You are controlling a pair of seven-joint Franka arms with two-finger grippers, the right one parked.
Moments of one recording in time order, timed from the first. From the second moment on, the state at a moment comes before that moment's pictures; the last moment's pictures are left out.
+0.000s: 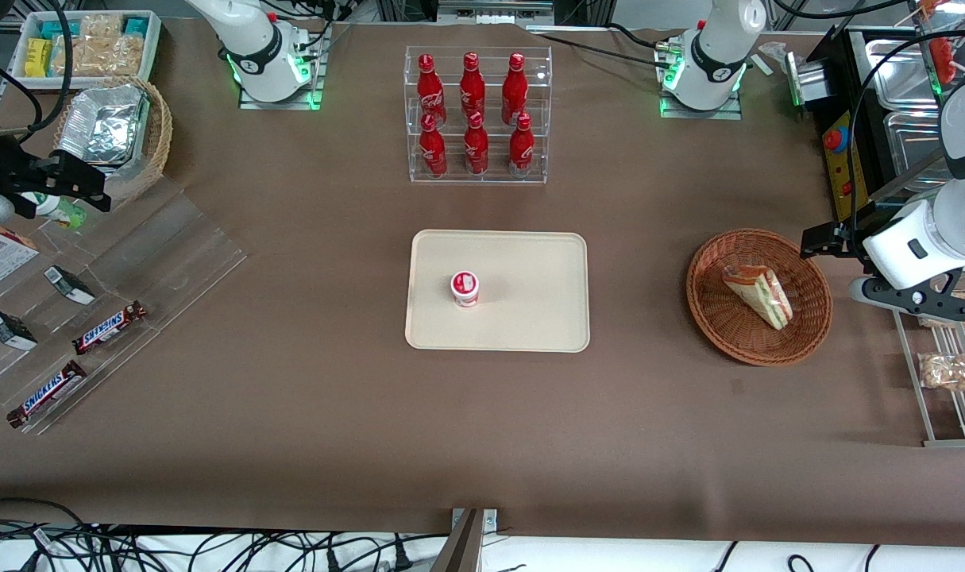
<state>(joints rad) 0.03 0.28 -0.05 -1.46 0.02 1.56 0.21</state>
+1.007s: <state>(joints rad) 0.08 0.39 -0.04 -1.47 0.05 1.67 -0.25</state>
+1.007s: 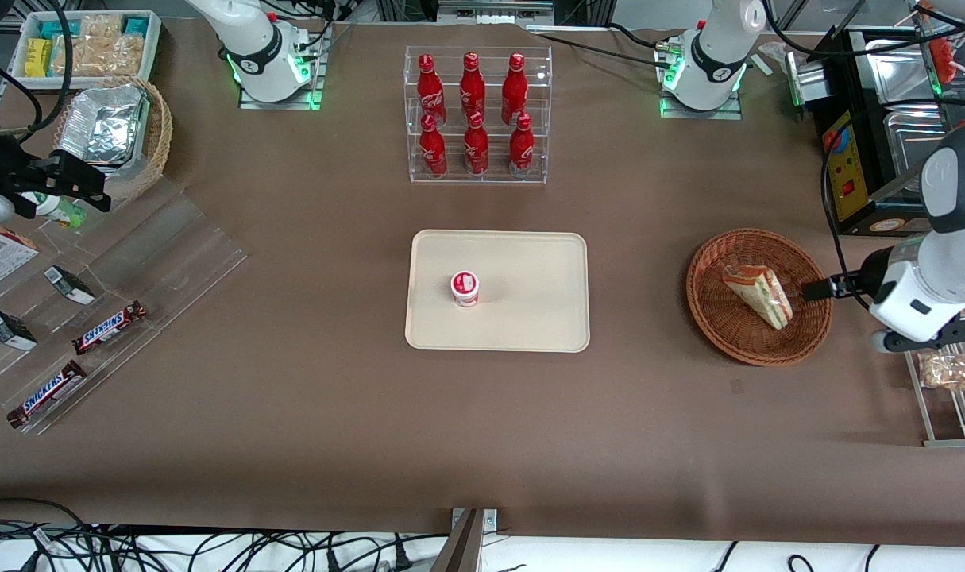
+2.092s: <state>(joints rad) 0.08 0.34 -0.06 -2.02 0.20 2.21 -0.77</state>
